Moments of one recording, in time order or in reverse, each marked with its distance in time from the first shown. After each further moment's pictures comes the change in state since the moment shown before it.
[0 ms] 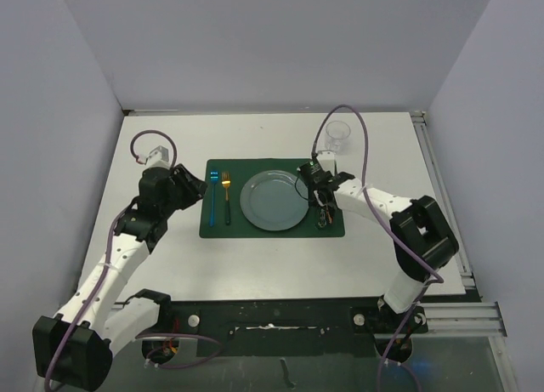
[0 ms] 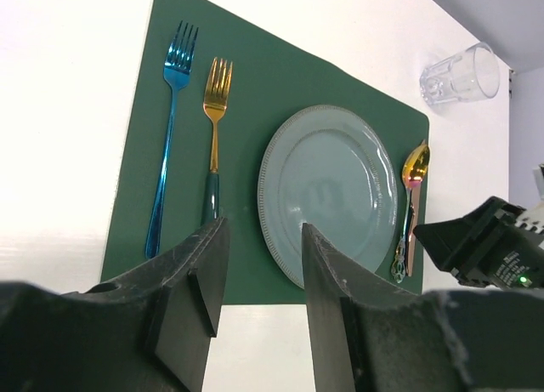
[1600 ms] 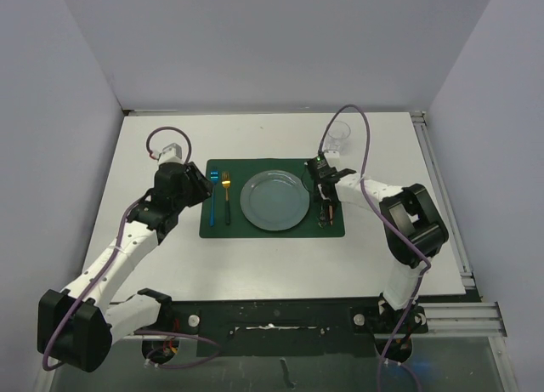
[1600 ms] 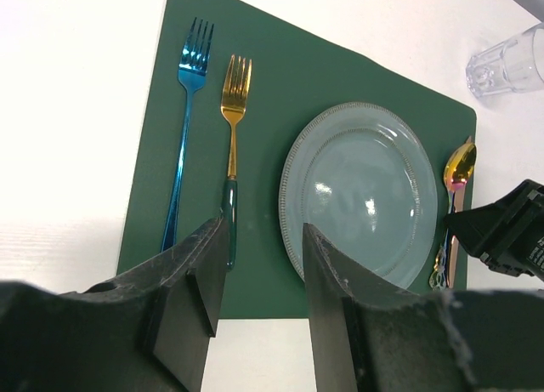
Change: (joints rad) left arm -0.083 0.125 0.036 0.016 -0.117 0.047; right arm -0.094 0.146 0.026 0.092 -0.051 -0.030
